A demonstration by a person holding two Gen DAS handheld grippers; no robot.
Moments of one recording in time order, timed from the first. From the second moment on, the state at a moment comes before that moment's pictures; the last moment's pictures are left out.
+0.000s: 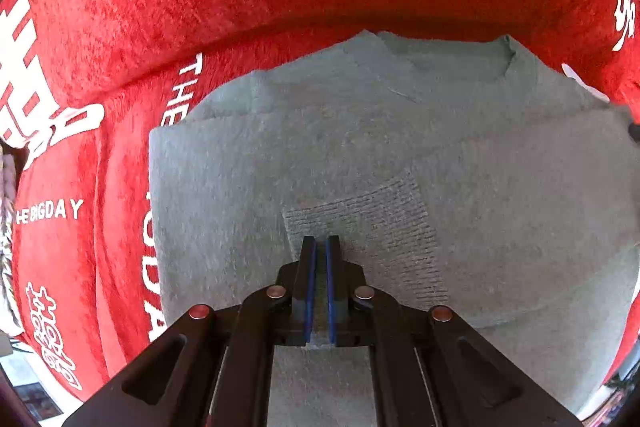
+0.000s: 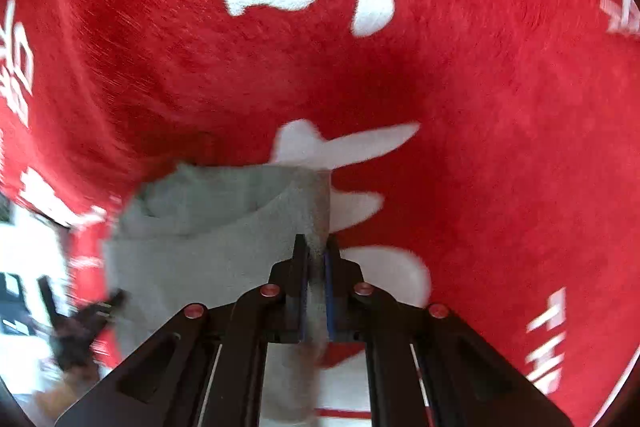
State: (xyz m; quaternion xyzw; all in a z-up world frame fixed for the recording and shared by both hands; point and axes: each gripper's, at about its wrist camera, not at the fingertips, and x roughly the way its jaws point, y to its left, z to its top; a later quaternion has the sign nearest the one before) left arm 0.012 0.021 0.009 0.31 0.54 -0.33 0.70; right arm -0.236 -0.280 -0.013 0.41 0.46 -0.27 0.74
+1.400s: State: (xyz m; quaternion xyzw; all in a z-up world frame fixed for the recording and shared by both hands) left arm 0.036 0.049 0.008 0.29 0.59 -0.30 0.69; right arm -0.237 -0.155 -0.009 0.43 0.49 -0.25 0.72
